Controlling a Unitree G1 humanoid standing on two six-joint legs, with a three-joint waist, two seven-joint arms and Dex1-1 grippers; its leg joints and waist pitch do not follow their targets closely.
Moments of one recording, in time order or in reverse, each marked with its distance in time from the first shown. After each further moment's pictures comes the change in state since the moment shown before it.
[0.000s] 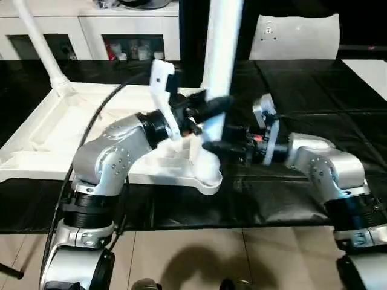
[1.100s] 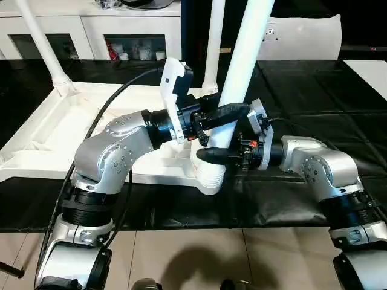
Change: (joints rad) left arm -0.016 0.022 -0.045 -0.019 -0.008 -0.009 -0.107; right arm -0.019 0.024 0.015 0.022 0.028 0.035 0.076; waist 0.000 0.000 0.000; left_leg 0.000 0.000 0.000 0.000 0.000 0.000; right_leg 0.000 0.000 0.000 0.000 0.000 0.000
